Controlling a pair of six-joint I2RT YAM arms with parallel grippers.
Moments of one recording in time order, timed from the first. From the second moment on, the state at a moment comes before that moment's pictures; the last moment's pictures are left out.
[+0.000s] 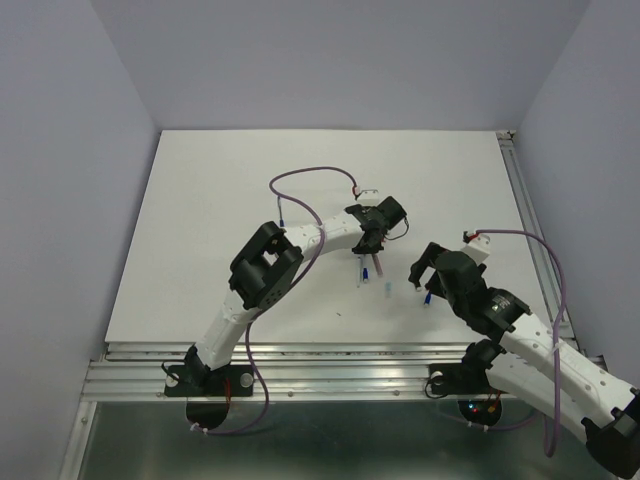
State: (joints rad) left arm -0.93 2.24 1.77 -0.68 -0.39 -0.87; right arm 0.64 0.70 0.51 -0.52 0.54 0.85
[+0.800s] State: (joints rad) left arm -0.94 1.84 1.54 -0.60 -0.40 -0.89; right arm 0.64 0.71 0.43 -0.23 0.05 0.77
